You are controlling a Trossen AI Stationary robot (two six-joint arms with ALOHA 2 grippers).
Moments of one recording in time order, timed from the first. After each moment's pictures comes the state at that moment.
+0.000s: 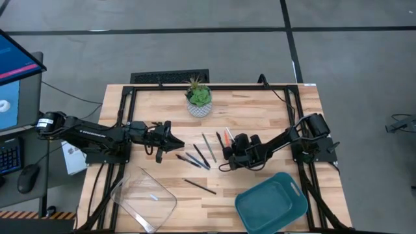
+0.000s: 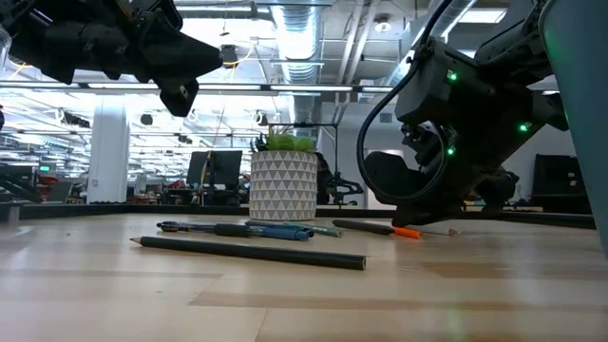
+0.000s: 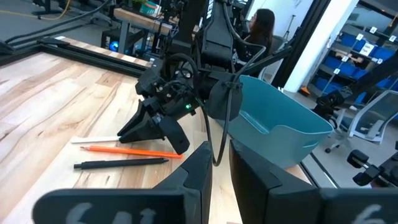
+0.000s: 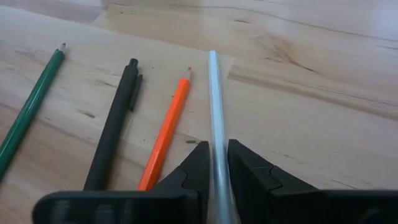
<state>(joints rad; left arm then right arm) 0.00 0.98 0.27 0.64 0.12 -0.32 0.27 1.90 0.78 -0.15 0.82 1.28</state>
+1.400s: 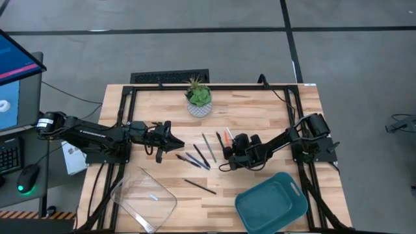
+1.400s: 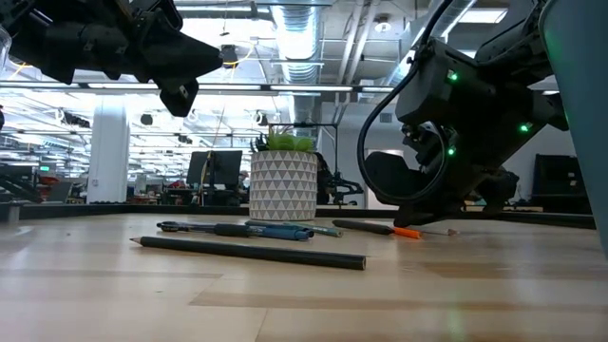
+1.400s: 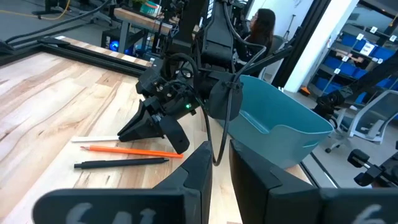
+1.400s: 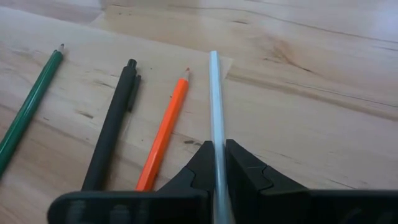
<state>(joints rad) 0.00 0.98 0.27 0.63 0.12 -0.32 0.27 1.90 0.78 -0.15 0.83 1.28</state>
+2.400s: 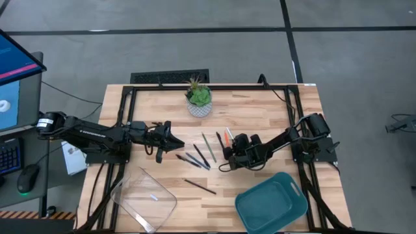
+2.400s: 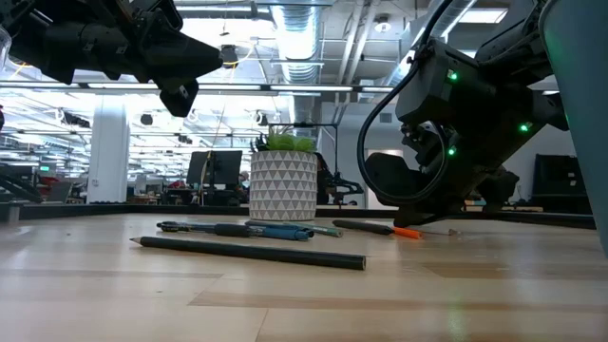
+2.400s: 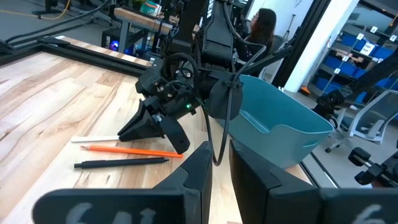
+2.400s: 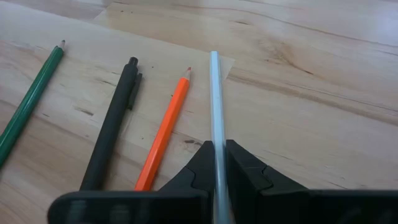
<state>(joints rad) 0.00 0.98 0.27 0.63 0.12 -0.32 0.27 1.89 0.78 -0.15 0.83 1.25</state>
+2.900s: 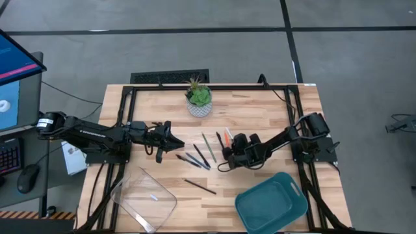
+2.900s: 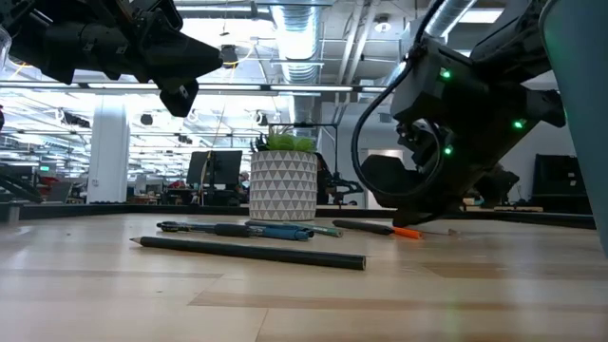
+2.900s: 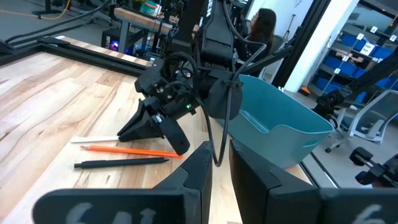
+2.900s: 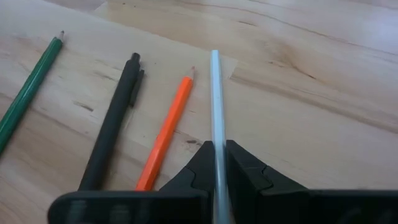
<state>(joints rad) 0.00 0.98 0.27 0.63 0.12 -0.32 0.24 1.89 0.80 -0.17 0.83 1.18</state>
